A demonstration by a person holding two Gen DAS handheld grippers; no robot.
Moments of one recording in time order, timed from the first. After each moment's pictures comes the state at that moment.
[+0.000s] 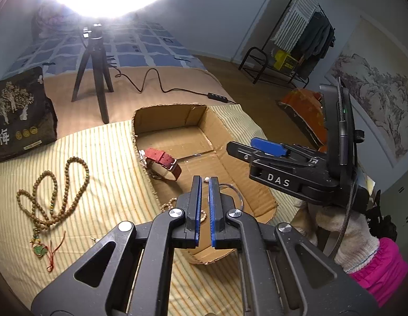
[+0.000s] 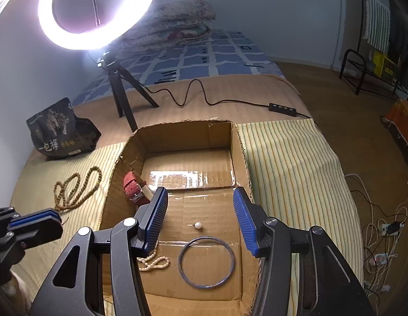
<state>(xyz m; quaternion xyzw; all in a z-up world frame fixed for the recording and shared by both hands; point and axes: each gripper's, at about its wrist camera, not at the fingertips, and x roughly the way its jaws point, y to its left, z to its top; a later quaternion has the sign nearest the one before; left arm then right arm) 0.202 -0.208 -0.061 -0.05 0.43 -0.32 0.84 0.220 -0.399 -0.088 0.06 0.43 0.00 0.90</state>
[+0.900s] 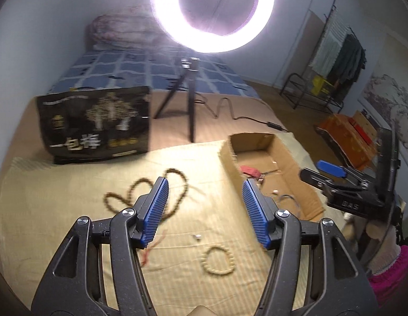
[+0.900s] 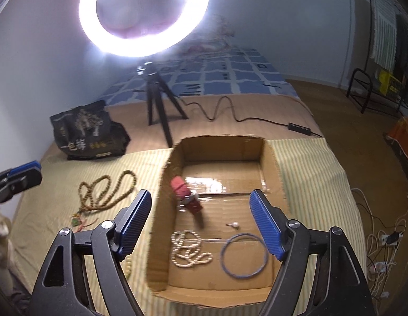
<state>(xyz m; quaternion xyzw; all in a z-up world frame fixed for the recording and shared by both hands) 0.207 -0.070 -0.038 -0.06 0.39 -0.21 0.89 0.196 -0.338 -0.057 0.04 0.39 0.03 0.92</state>
